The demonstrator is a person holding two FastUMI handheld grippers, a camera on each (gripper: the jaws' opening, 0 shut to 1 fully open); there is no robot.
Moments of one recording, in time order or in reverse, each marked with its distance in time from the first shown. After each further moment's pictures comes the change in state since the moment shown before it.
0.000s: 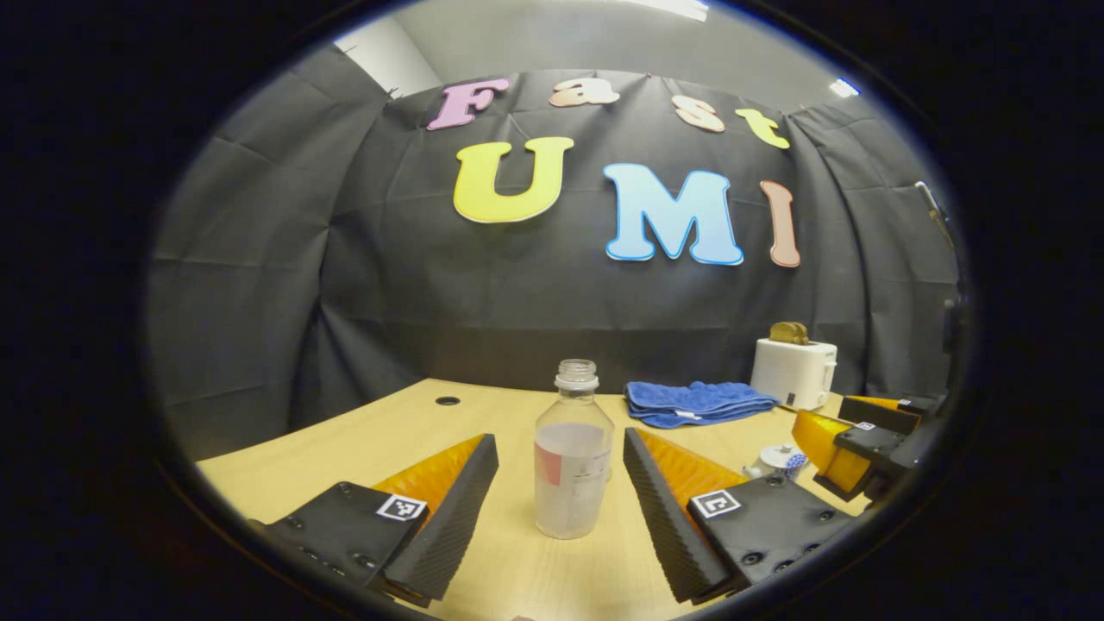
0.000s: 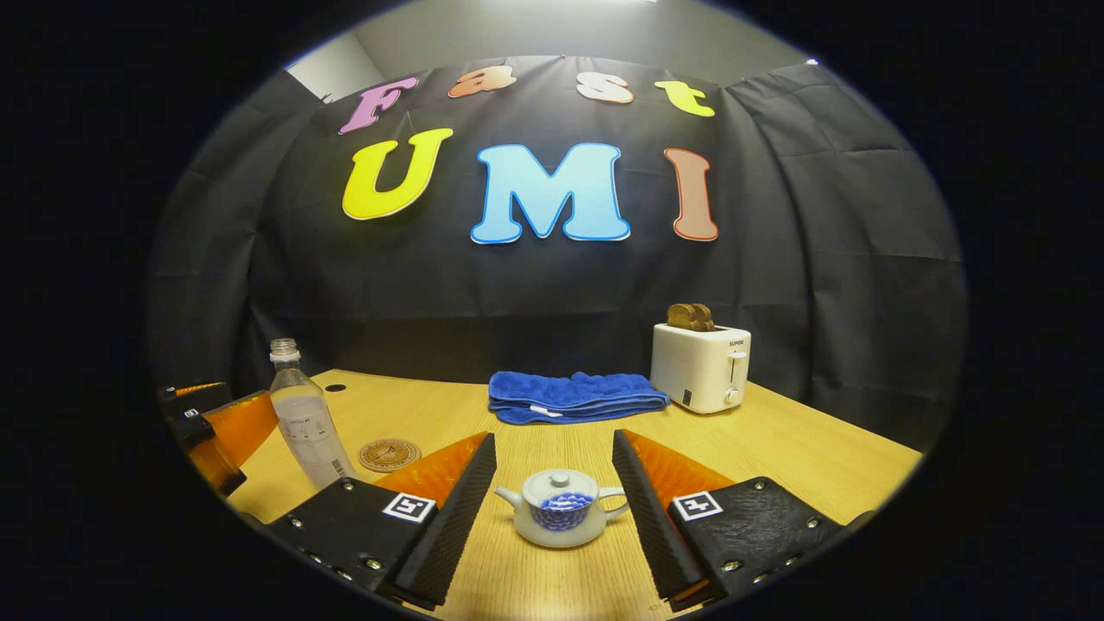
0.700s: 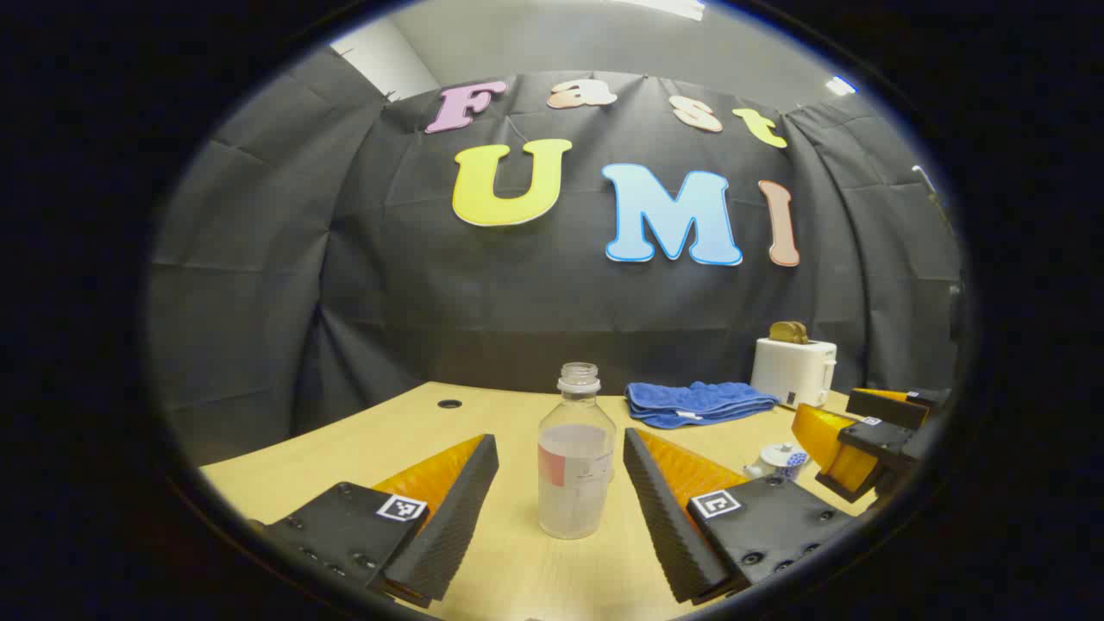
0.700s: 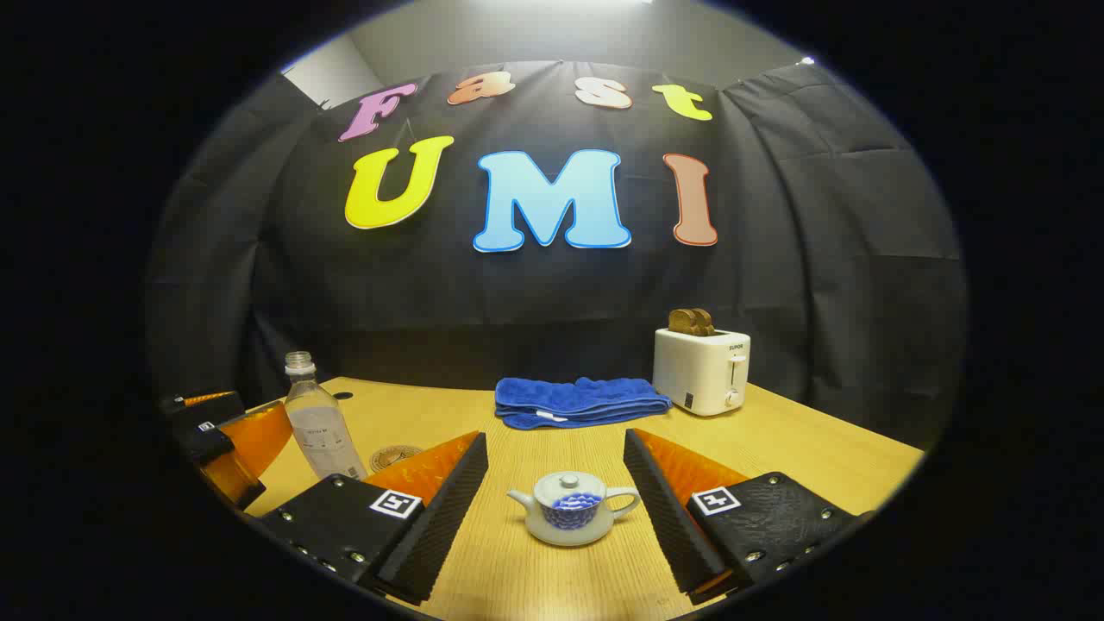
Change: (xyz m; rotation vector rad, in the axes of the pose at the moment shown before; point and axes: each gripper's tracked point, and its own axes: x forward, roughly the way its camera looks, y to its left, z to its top) left arm -0.001 0.002 0.003 0.011 -0.005 0.000; right arm -0.009 0.006 0.005 0.007 -0.012 -0.001
